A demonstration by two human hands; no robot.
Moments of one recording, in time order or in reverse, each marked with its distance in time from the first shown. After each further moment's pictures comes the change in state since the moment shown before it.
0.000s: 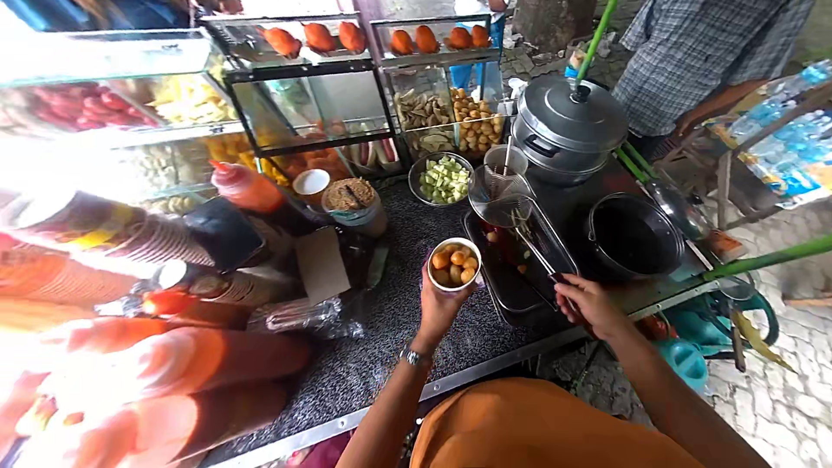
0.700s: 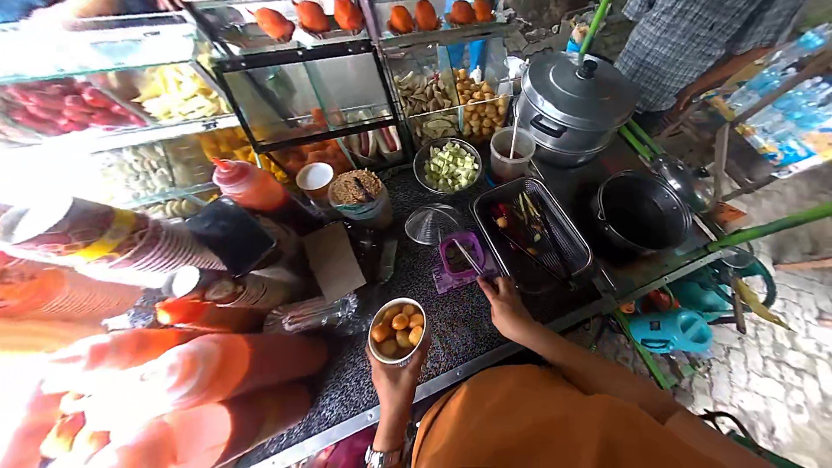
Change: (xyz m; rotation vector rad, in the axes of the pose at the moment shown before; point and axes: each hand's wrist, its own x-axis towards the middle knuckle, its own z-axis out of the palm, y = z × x) left_hand -0.109 -0.019 -0.120 0.113 0.266 -0.214; right_hand 0.037 0.052 0.170 -0.927 -0.093 -0.208
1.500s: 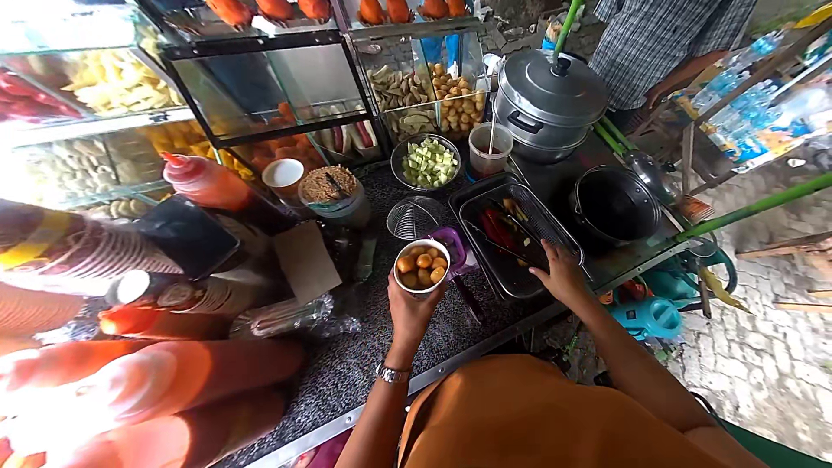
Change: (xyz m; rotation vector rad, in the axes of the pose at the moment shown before) left_hand 0.062 0.039 0.084 0.086 -0.221 0.179; right_hand -0.023 0.106 -0.098 -0.115 0.209 0.256
